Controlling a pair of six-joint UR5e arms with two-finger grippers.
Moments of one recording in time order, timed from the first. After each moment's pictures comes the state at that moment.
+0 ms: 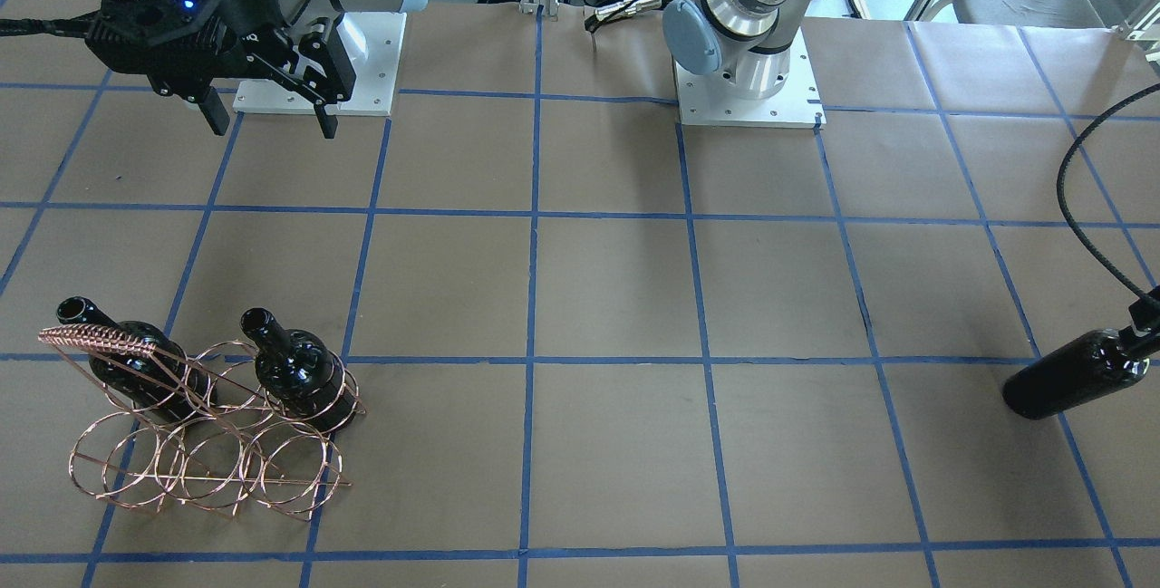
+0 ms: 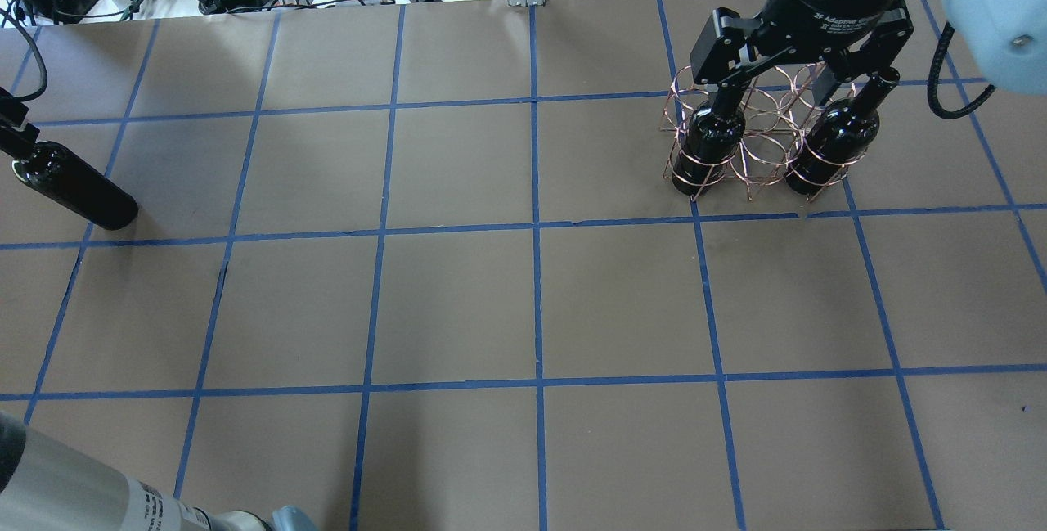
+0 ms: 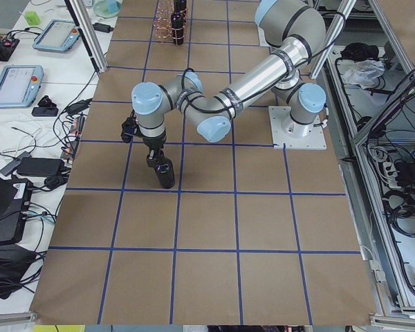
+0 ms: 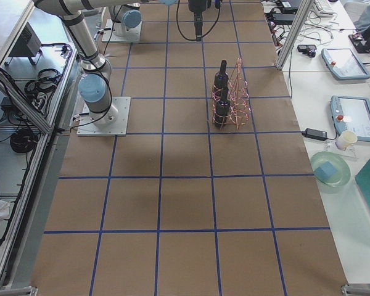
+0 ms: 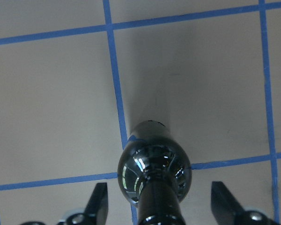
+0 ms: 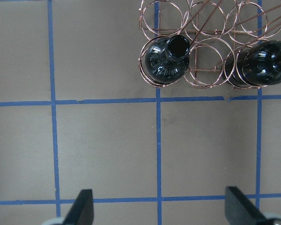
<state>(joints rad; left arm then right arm) -0.91 -2.00 -1.34 -1.33 1.55 0.78 1.62 -1.61 1.51 -1.56 -1.58 0.06</state>
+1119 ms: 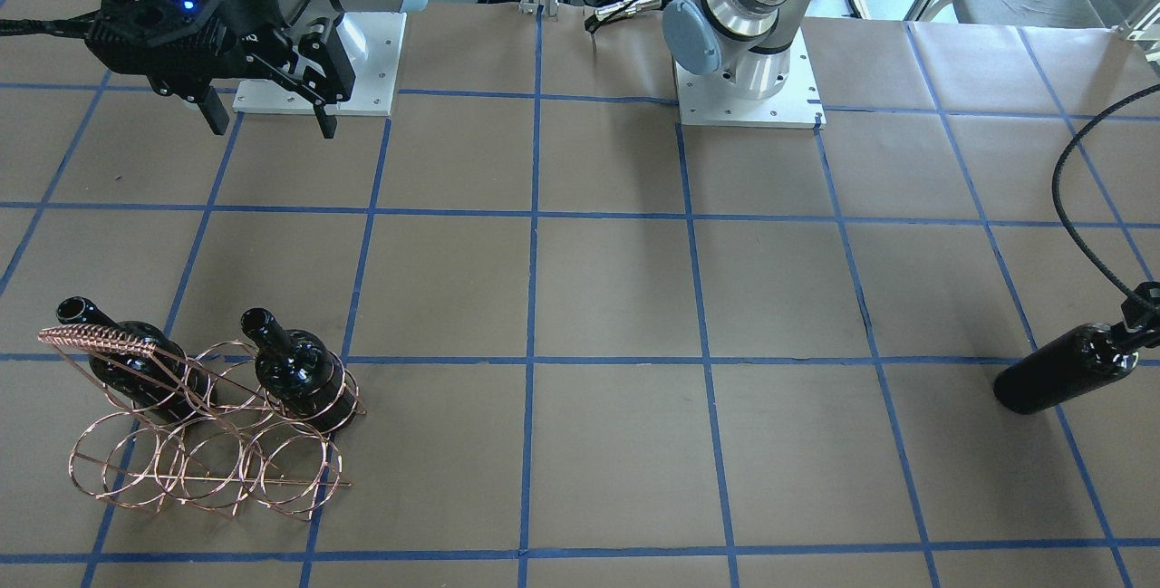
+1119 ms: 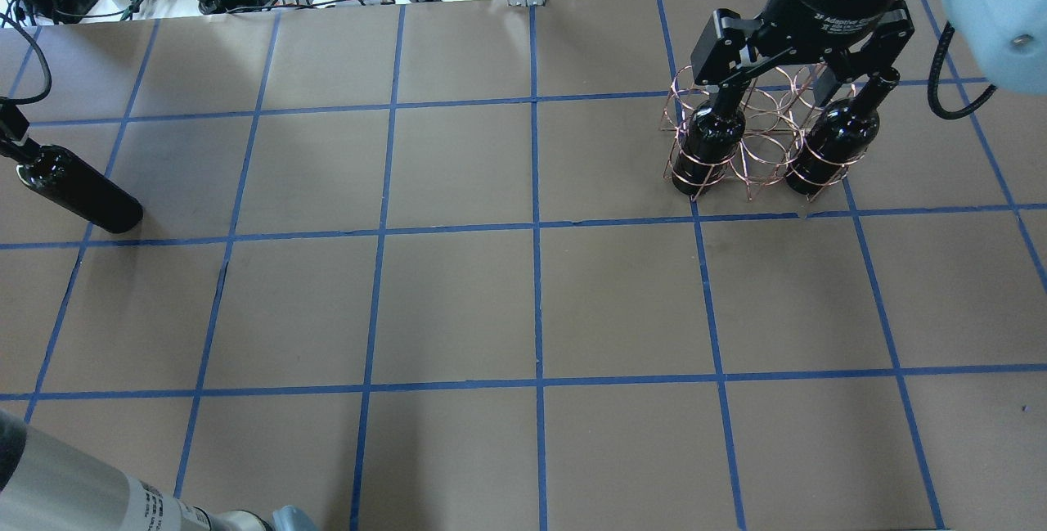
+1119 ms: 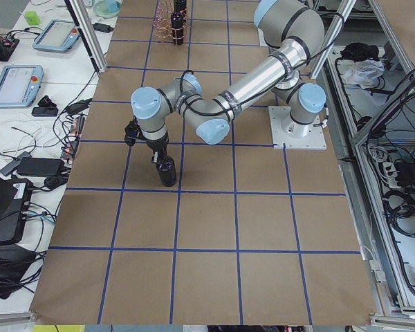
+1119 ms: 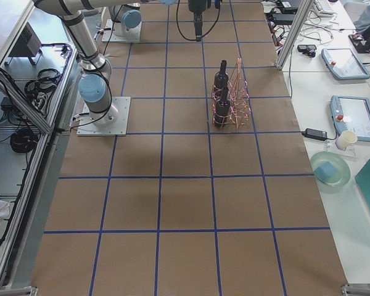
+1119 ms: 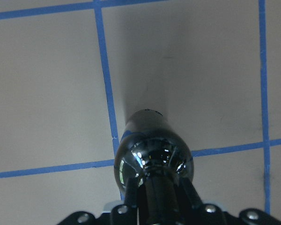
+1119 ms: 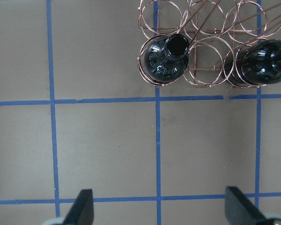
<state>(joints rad) -0.91 -2.00 -1.34 -1.40 1.55 0.77 1.62 -1.61 1.51 -1.56 -1.58 0.07</state>
